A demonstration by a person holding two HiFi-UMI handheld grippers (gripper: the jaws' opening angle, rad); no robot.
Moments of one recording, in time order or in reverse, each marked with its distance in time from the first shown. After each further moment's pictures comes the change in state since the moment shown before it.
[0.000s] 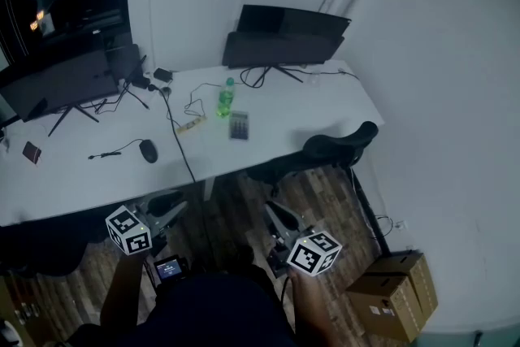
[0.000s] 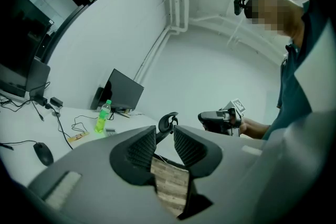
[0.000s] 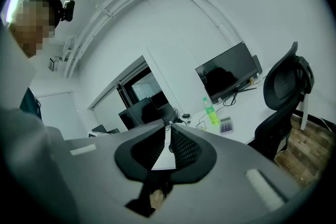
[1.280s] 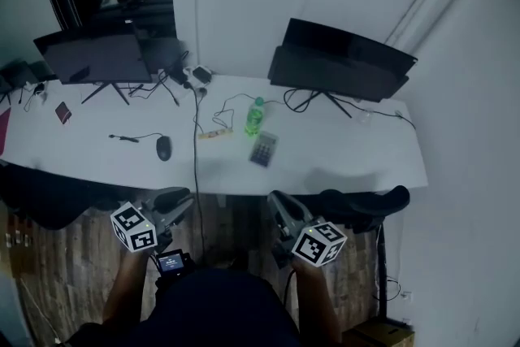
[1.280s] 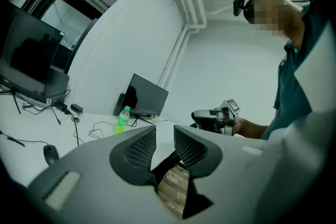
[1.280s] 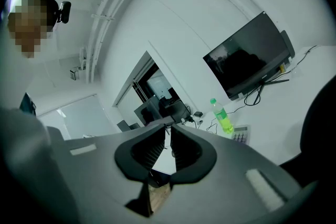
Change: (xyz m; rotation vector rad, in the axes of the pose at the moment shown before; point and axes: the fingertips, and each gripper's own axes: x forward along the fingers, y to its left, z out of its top) left arm 0.092 0.037 0.019 -0.013 -0.057 0.328; right arm 0.102 -0.122 0.080 0.012 0.145 0.306
